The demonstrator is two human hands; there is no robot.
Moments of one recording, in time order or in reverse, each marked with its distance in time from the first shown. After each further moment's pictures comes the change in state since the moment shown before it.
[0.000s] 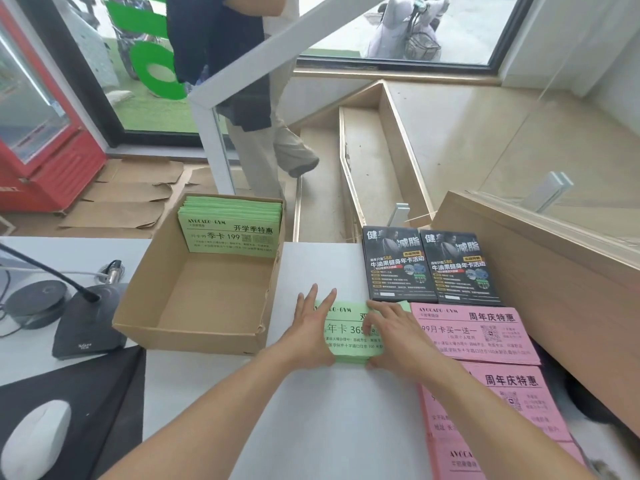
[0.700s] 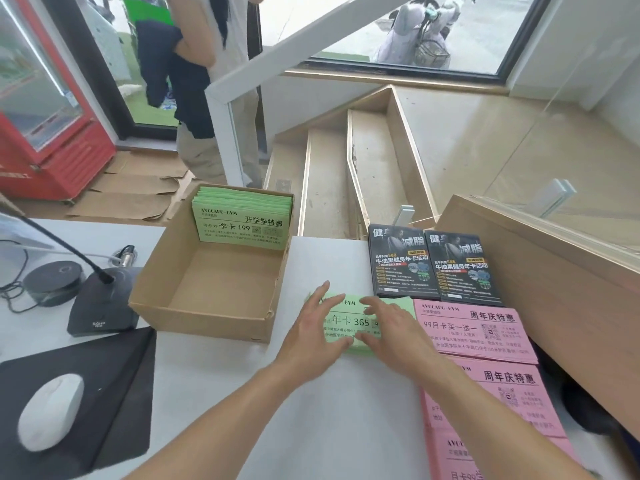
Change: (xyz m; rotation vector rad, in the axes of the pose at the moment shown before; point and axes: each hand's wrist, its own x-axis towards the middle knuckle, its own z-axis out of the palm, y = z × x) left_hand -0.042 0.003 0.018 -0.272 0.374 0.202; right_hand -0.012 -0.026 -0.001 0.144 0.132 0.072
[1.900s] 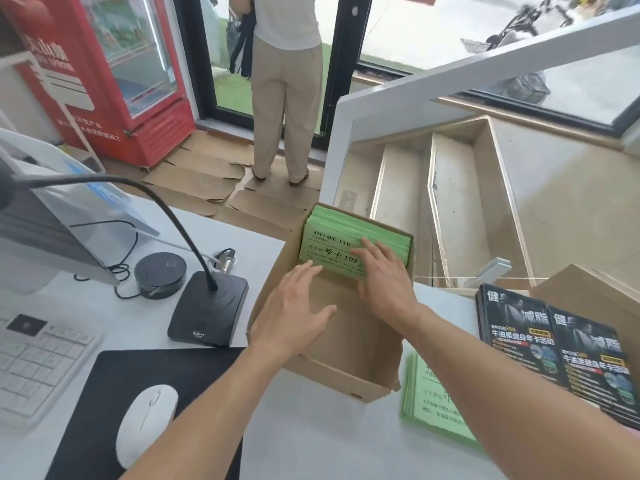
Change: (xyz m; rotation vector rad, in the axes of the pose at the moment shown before) left_hand 0.024 -0.104 -0.203 0.239 0.296 -0.180; right_hand 0.206 -0.204 0.013 -0.225 0.140 -0.280
